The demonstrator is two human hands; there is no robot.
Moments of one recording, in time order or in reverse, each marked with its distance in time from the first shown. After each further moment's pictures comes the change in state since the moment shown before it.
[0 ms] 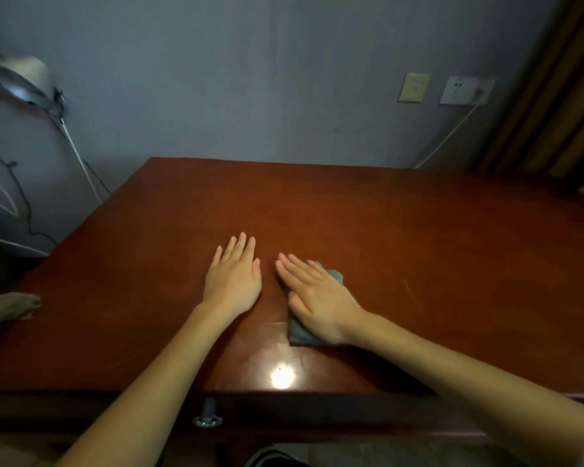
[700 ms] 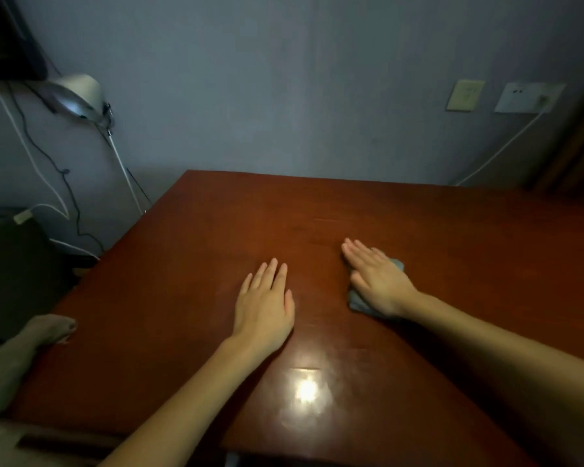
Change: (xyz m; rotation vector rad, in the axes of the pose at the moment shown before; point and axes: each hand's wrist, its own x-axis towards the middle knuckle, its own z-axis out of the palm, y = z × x) left_hand -0.001 0.003 -0.005 -0.041 0.069 0.009; right_hand 0.059 0.091 -0.022 -0.101 -0.044 0.159
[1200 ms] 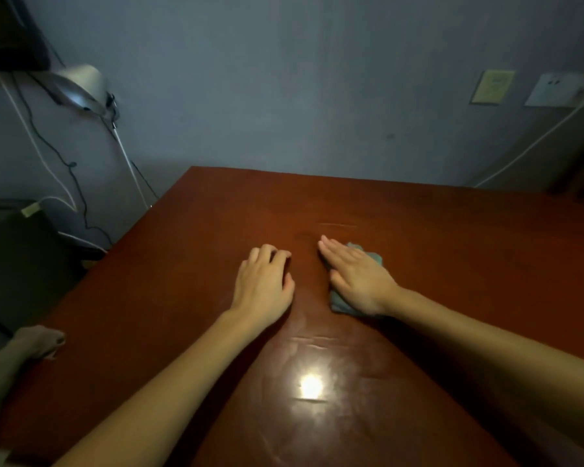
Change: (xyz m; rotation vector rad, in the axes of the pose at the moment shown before) left_hand 0.052 -0.015 -0.009 0.017 0.089 0.013; right_hand 0.053 -0.015 0.010 0.044 0.014 -0.174
